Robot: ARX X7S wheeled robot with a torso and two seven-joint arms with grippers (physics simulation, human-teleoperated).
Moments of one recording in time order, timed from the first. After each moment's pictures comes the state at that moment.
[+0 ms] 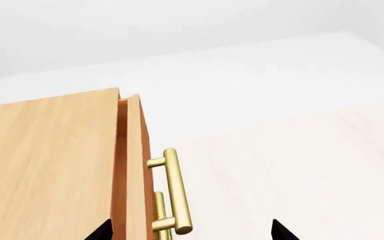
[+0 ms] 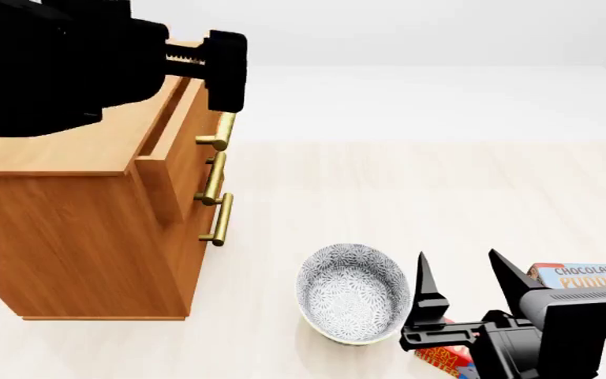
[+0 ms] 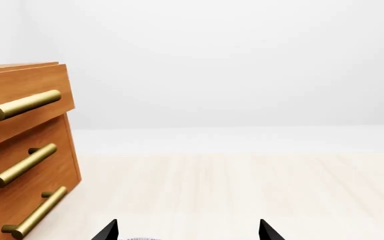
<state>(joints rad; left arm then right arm) -1.58 -0.39 0.34 -0.22 -1.89 -1.47 -1.26 -0.09 0.36 0.07 -0.86 0.54 0.66 0.24</state>
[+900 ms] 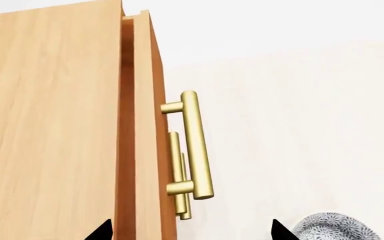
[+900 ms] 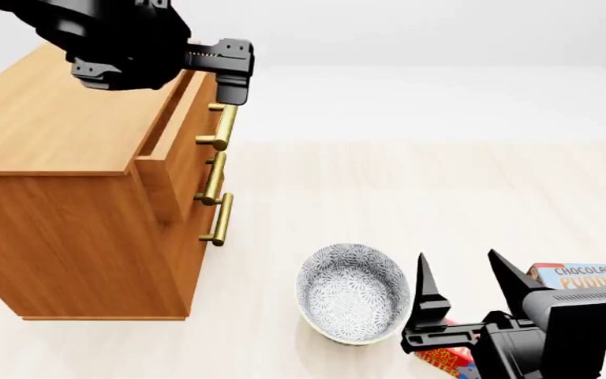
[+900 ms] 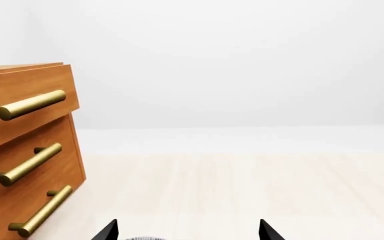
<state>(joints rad) -1.94 -0.22 0.74 -0.97 -1.54 -1.49 -0.75 -0.10 0.38 0.08 -0.85 0.57 0.64 0.24</state>
